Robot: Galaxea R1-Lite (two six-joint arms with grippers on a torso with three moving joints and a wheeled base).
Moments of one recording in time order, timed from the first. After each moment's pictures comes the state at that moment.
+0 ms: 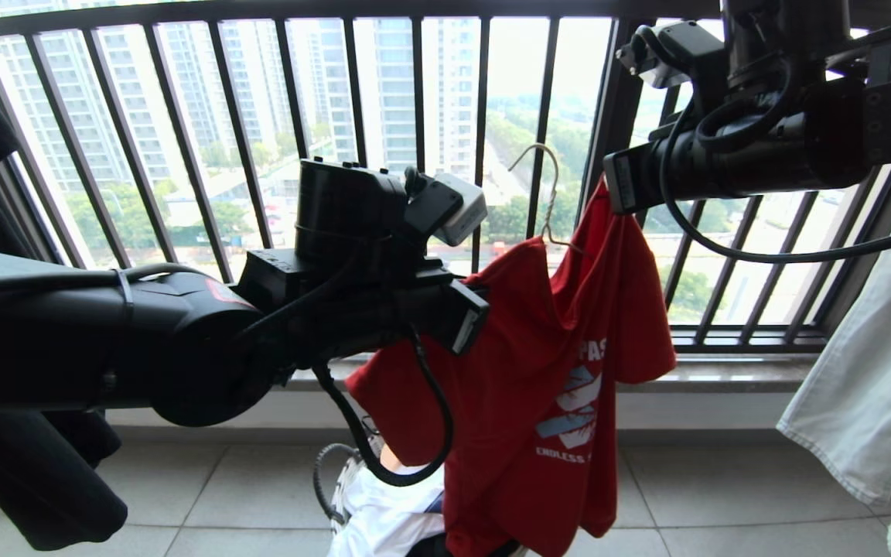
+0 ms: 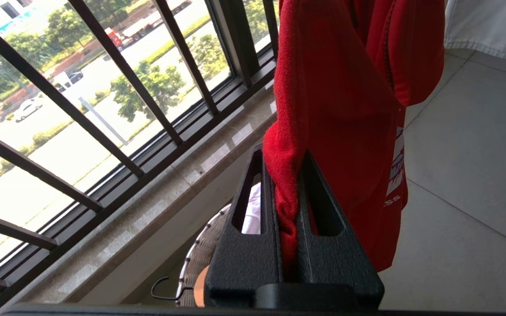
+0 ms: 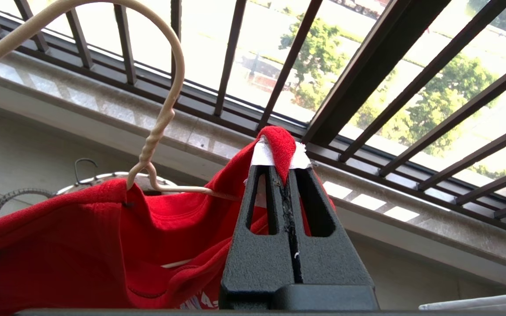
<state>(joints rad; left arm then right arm) -0.73 1.79 -1.24 -0.35 -0.02 0.21 0.48 1.79 -1.83 0.36 -0.31 -0.10</state>
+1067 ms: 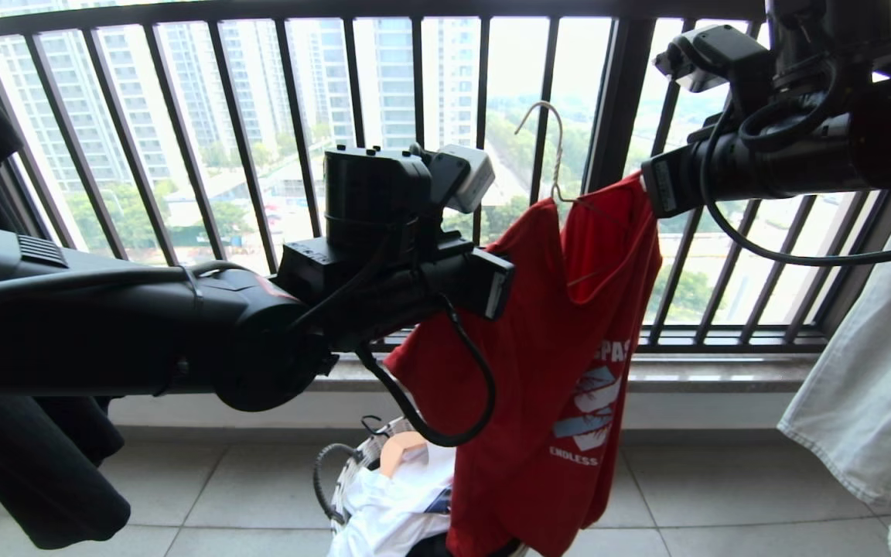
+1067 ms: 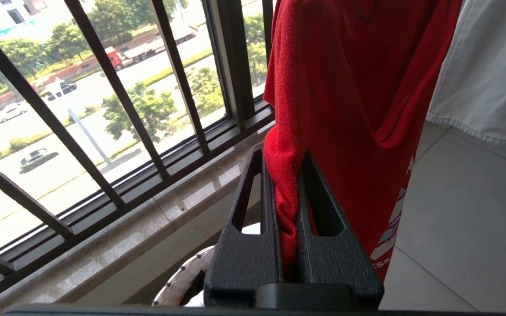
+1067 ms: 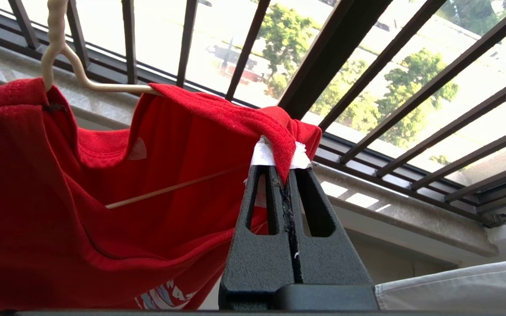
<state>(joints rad) -0.74 1.86 -1.33 -0.47 0.02 0.08 0.40 1.74 -1.77 0.35 -0.31 -0.18</state>
